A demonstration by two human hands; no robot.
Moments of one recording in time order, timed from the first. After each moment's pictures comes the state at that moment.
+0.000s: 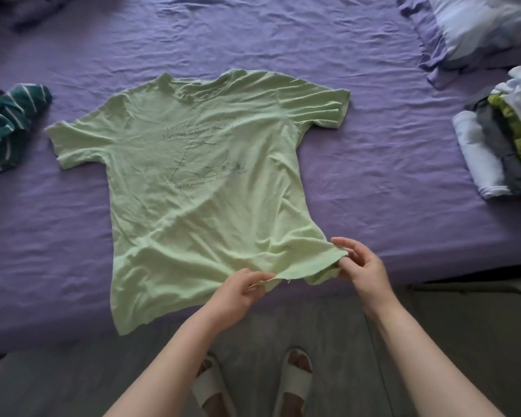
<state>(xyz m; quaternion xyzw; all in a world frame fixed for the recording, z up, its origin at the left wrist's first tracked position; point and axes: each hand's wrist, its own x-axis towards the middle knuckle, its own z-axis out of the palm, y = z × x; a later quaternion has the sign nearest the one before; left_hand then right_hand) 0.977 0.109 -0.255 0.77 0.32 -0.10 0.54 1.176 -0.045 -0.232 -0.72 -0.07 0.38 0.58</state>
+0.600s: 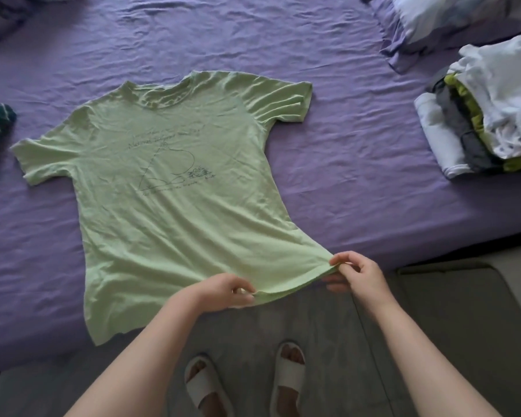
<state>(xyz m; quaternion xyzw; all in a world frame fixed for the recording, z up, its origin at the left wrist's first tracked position) 1.020 0.111 -0.251 0.79 0.23 -0.36 0.43 1.207 -0.108 -0.247 -0.75 -0.01 0.41 0.51</state>
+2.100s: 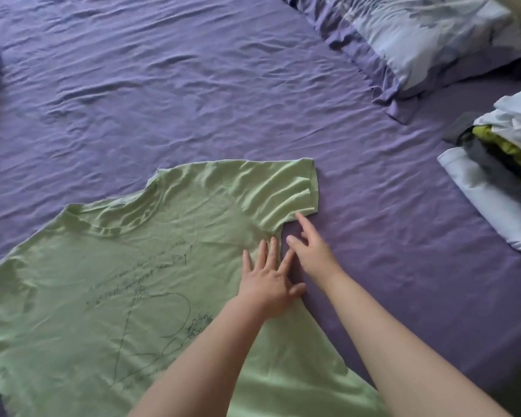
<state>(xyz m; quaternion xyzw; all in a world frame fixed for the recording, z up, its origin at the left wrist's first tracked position) 1.264 0.283 -0.316 0.95 0.11 -0.27 0.13 1.350 0.201 -0.290 -0.80 -0.07 0.30 0.51</state>
